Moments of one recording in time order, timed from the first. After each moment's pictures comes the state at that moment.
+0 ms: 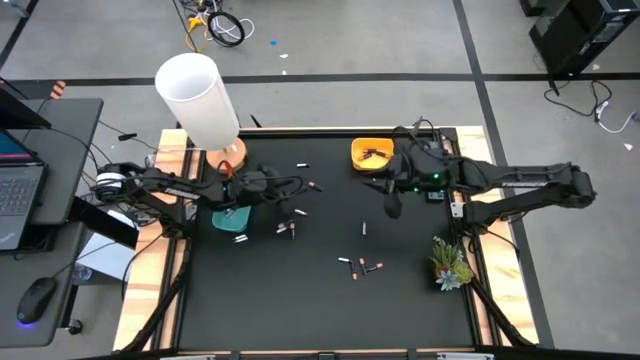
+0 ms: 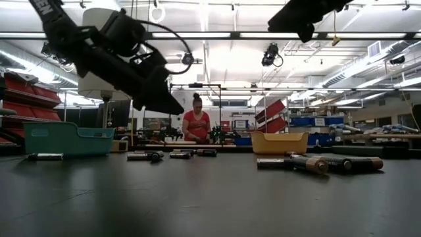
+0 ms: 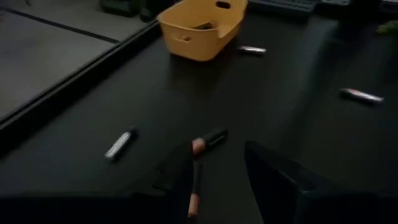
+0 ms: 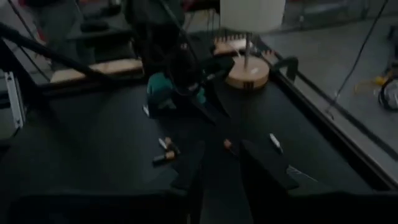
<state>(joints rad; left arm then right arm) 0.20 1.40 0.46 0.51 -0.26 -0.13 -0.10 1.00 0.84 -0.20 0.12 0.13</state>
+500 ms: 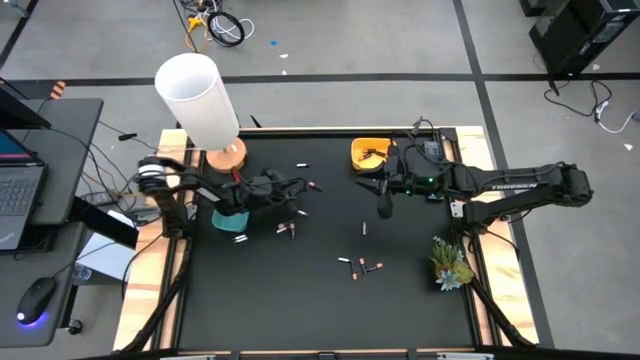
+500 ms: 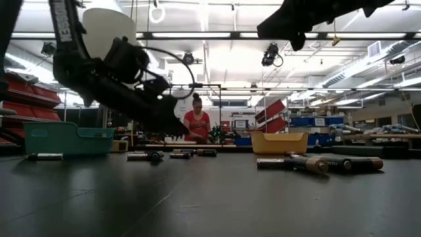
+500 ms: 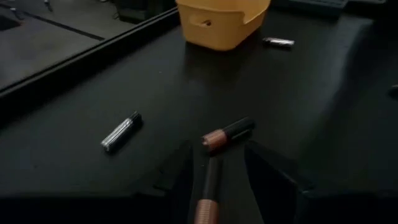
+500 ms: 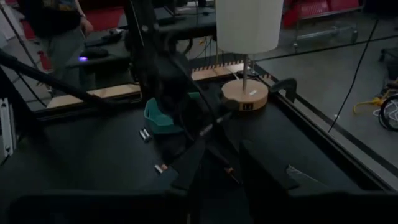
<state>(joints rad) 0.23 1.74 0.42 0.95 -0.29 -0.14 -0.09 1.05 0.74 0.06 0.13 0.13</state>
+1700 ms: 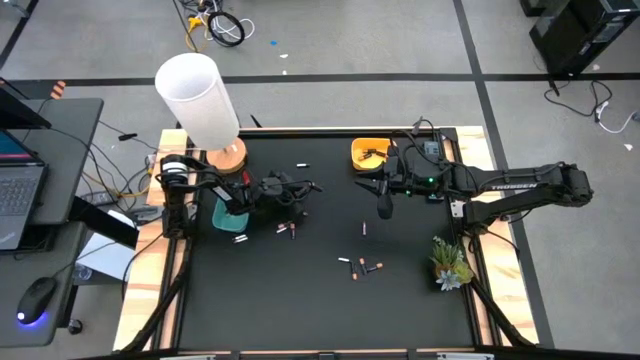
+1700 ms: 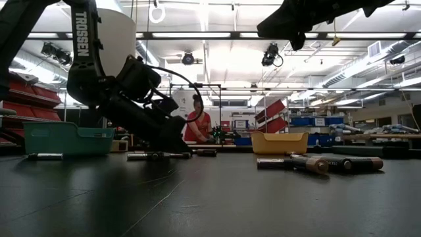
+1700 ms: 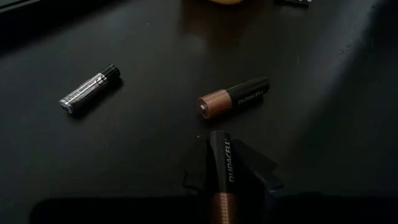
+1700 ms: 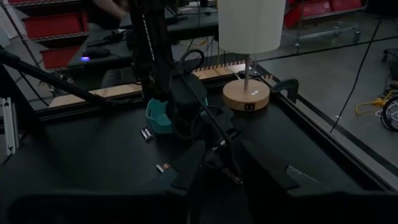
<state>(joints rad) 0.24 1.92 0.50 0.92 -0.22 -0.21 -0.09 1.05 0.74 0.06 0.13 0.13</state>
